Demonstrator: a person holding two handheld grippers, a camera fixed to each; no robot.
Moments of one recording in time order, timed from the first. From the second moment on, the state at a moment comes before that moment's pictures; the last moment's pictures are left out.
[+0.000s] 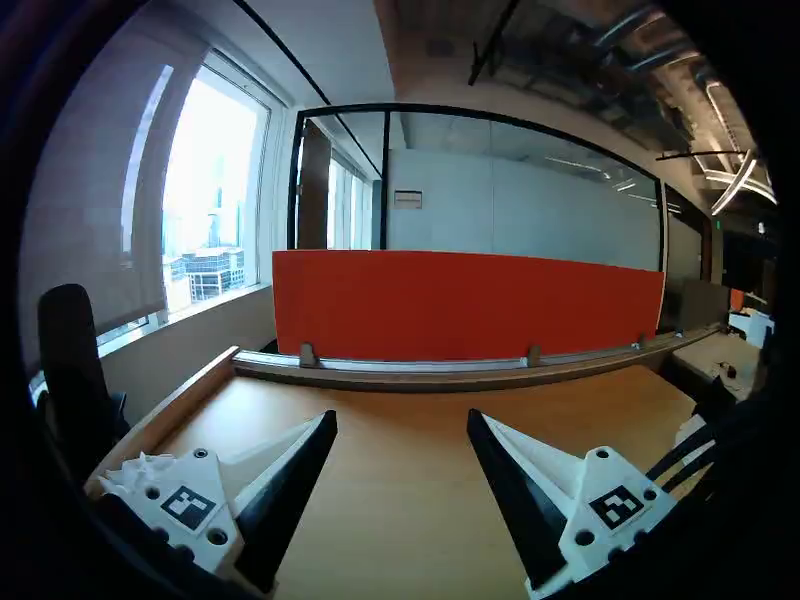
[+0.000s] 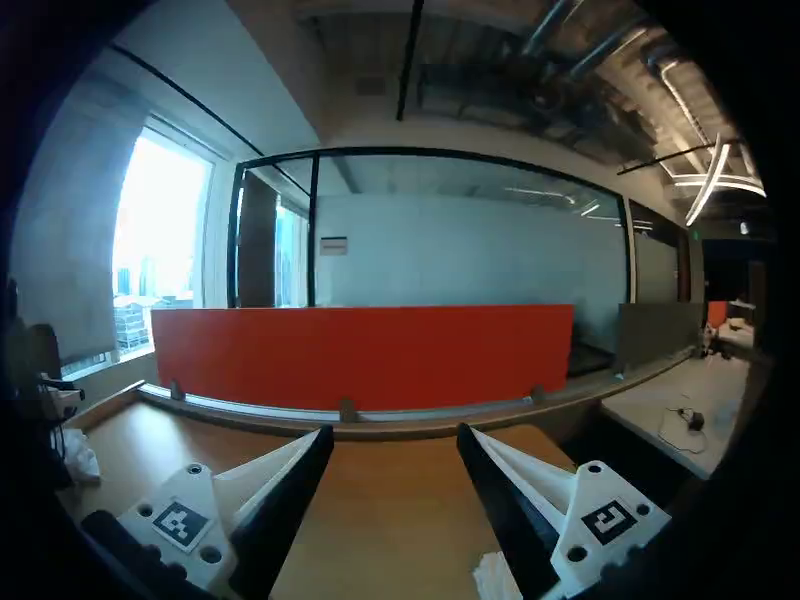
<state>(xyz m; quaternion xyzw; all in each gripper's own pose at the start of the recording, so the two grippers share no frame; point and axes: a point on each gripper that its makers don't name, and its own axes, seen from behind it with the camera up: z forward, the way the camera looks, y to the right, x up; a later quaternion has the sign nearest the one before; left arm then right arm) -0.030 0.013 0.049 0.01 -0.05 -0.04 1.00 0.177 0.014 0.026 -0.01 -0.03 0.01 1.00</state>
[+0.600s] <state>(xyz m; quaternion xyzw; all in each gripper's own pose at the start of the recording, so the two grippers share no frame) -0.021 0.011 0.054 0.00 -0.02 -0.03 1.00 0.190 -0.038 0.032 0.01 -0.03 0.02 1.00</state>
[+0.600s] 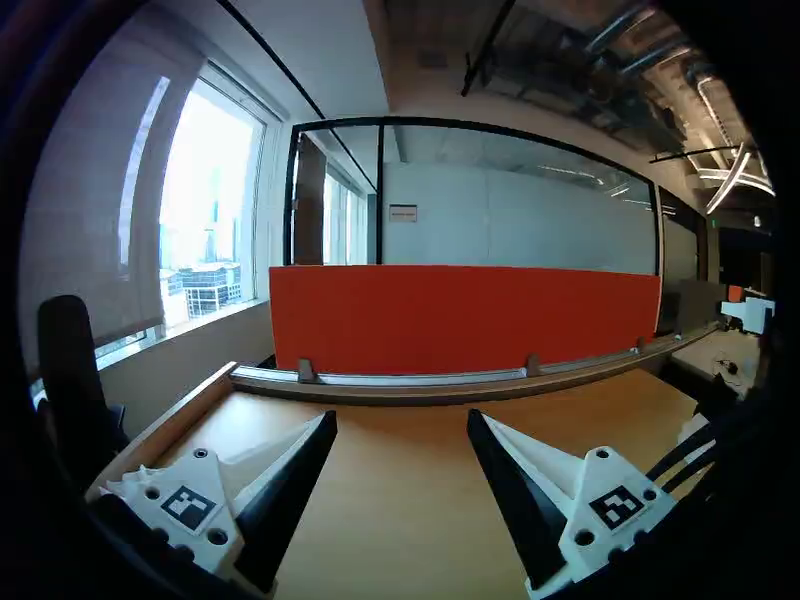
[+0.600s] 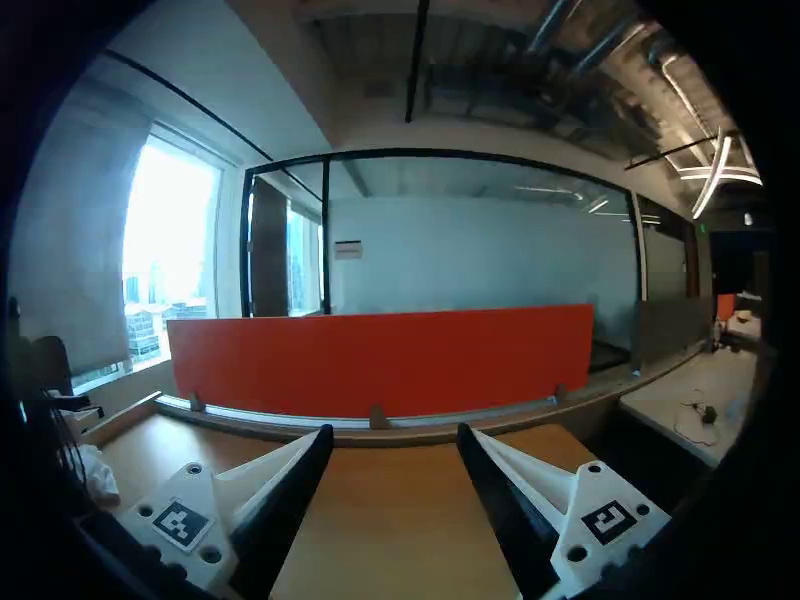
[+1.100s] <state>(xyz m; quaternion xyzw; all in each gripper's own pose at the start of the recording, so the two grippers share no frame) -0.039 0.008 0.050 0.01 0.01 -0.01 1.00 0.191 -0.062 0.029 0.02 -0.04 0.02 1.00</state>
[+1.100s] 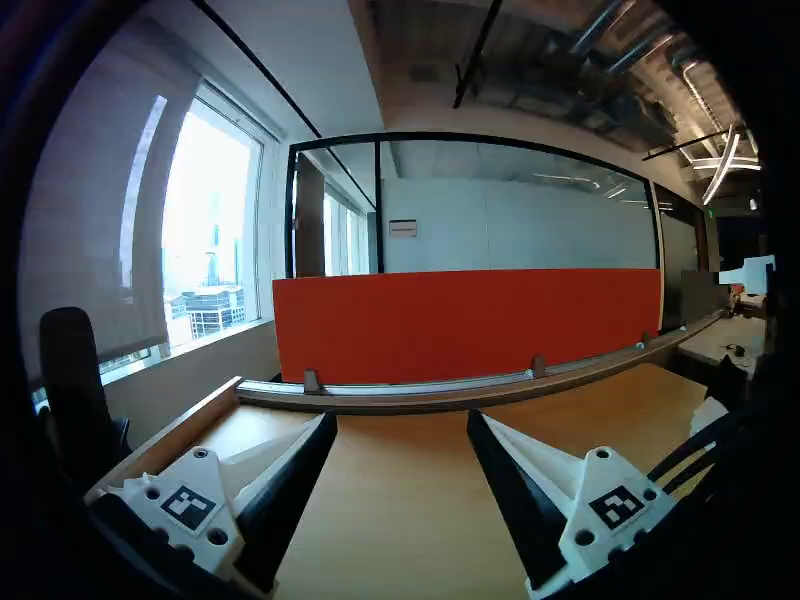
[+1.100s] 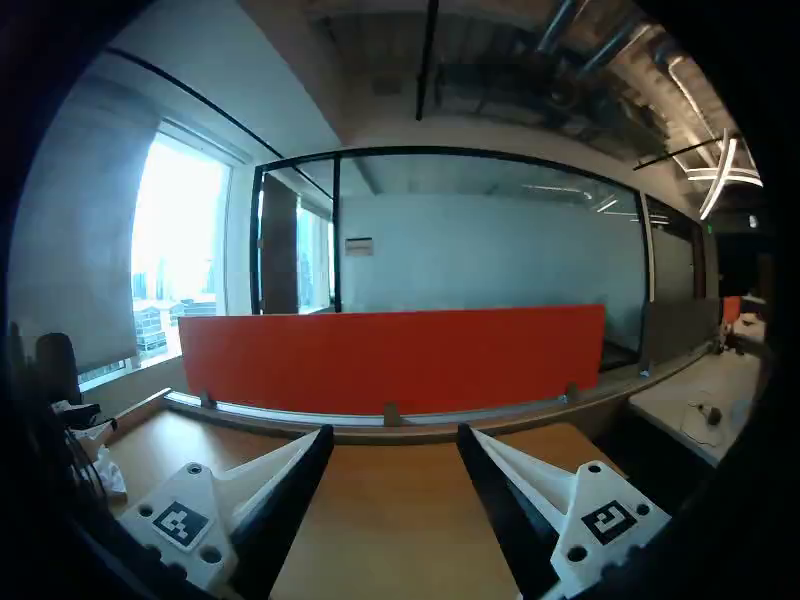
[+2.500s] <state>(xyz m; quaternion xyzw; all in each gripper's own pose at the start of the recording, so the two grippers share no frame) -0.185 -0.013 0.011 0.04 0.04 -0.03 1.00 0.107 -0.094 0.018 0.04 -0.03 0.01 1.00</state>
